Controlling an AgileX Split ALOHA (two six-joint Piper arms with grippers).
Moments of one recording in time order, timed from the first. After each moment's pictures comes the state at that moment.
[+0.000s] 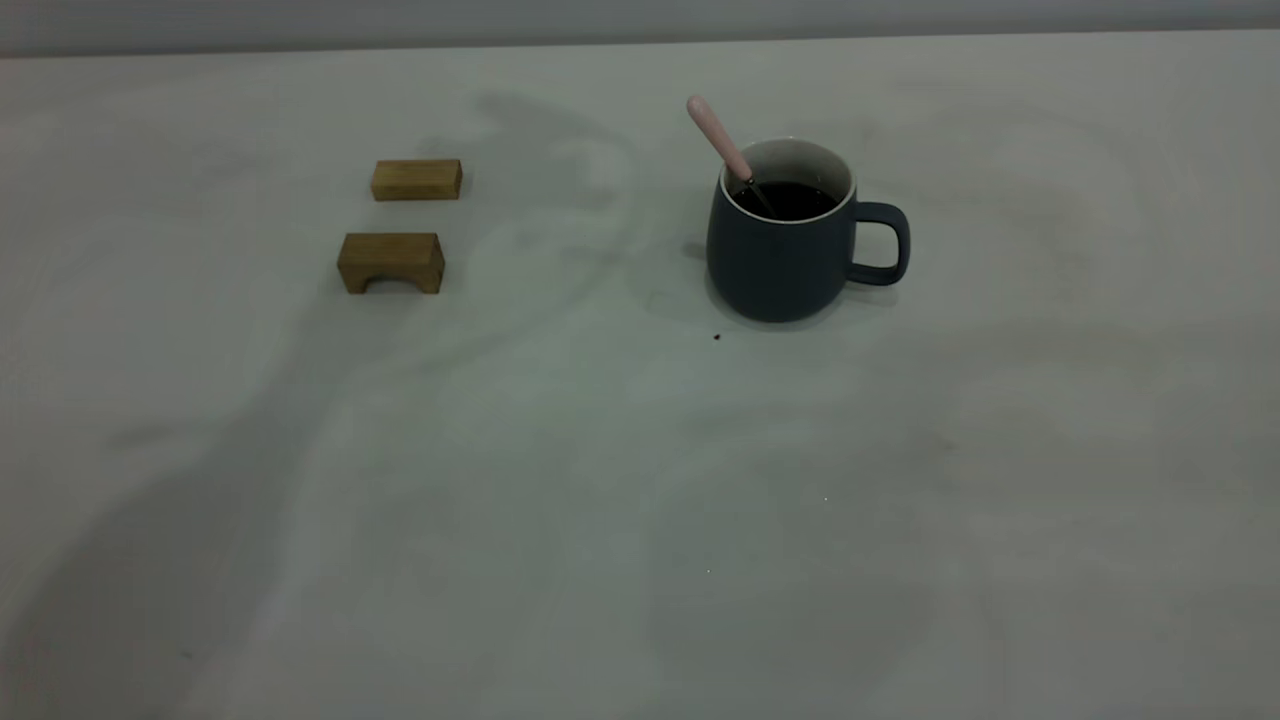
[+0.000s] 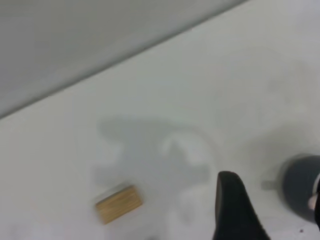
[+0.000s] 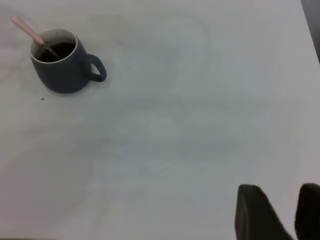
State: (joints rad) left arm -0.37 2.37 -2.57 -0.04 1.17 0.07; right arm 0.02 0.02 -0.47 0.01 1.14 -0.01
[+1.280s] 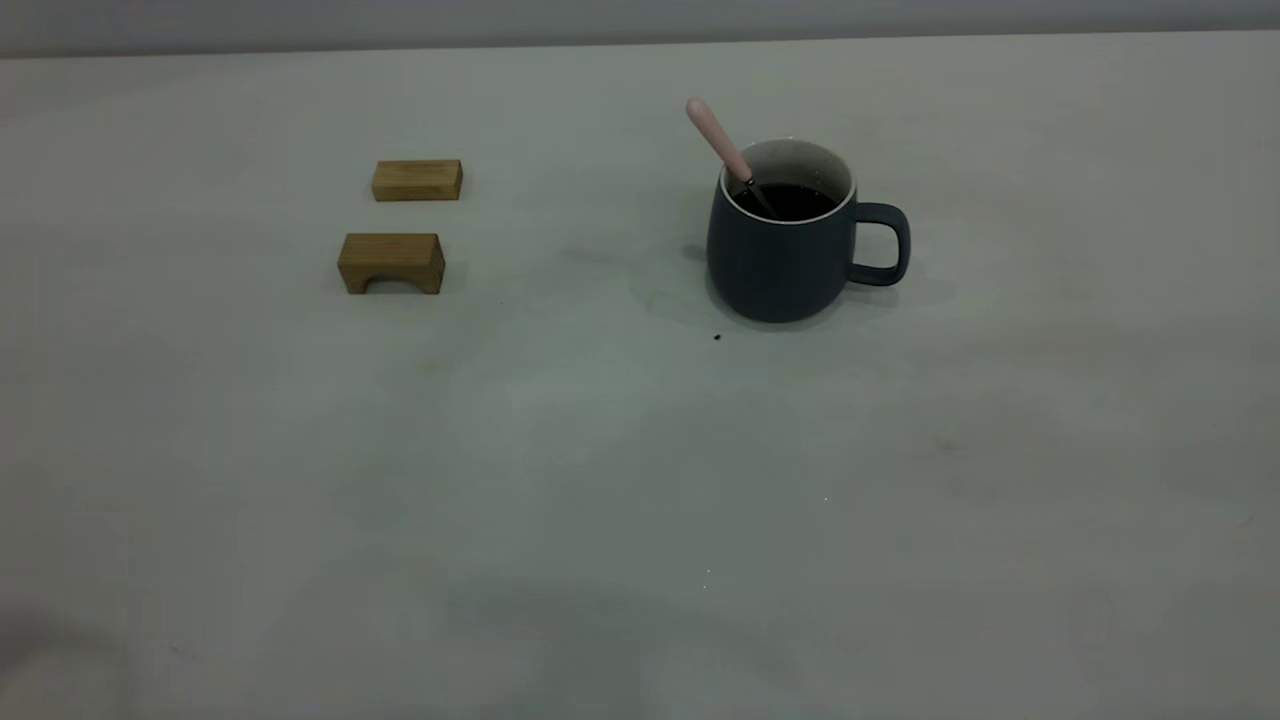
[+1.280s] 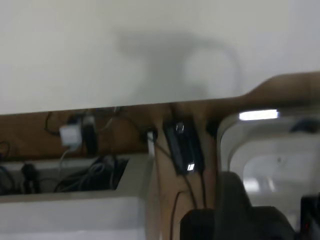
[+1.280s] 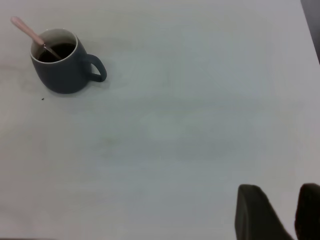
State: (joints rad) left arm -0.11 0.80 -0.63 0.09 1.11 -0.08; right arm 0.02 0.02 -0.47 0.01 1.14 -0.01
